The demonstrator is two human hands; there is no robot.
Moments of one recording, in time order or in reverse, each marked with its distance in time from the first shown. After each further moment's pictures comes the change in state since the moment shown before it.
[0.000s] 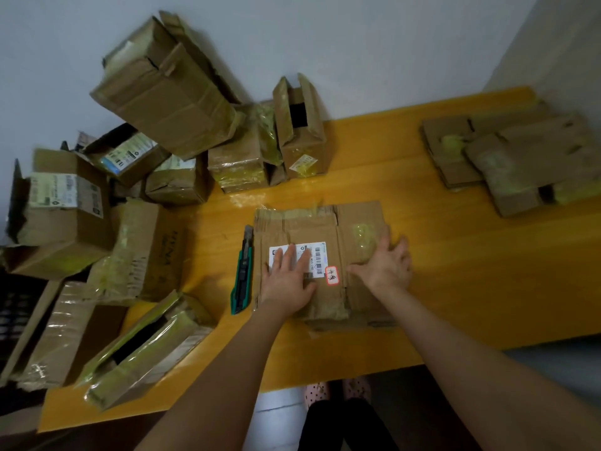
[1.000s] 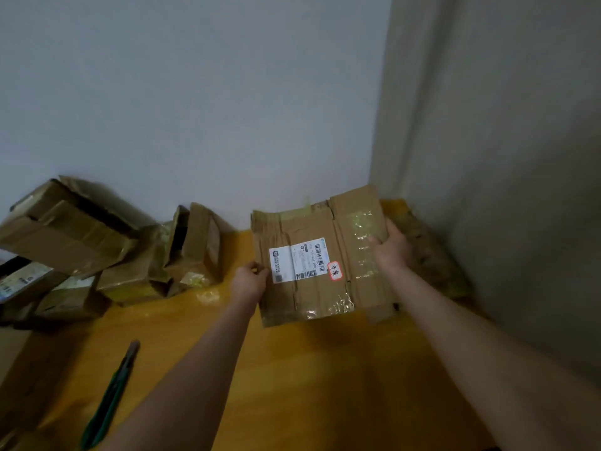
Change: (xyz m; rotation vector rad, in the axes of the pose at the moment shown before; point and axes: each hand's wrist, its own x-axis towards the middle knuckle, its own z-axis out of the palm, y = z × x) left_hand 0.114 0.244 -0.151 -0.917 0.420 -0.315; right_hand 0.178 0.101 -0.295 0.783 0.243 -0.198
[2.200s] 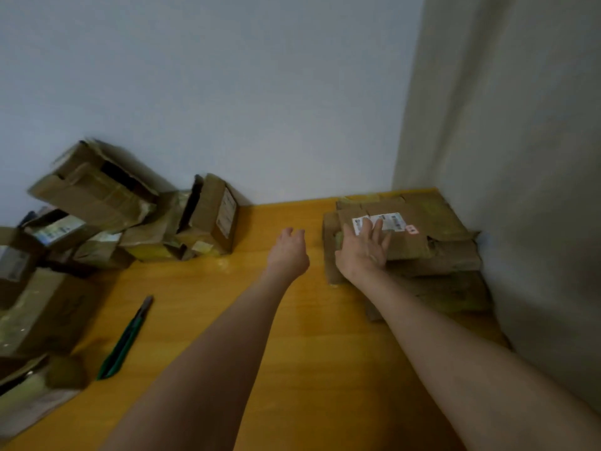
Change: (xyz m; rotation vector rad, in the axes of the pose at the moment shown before) left_hand -0.008 0.059 0.075 0.801 -0.112 0.216; right_hand 0.015 0.012 0.037 -0.955 -0.343 -0.349
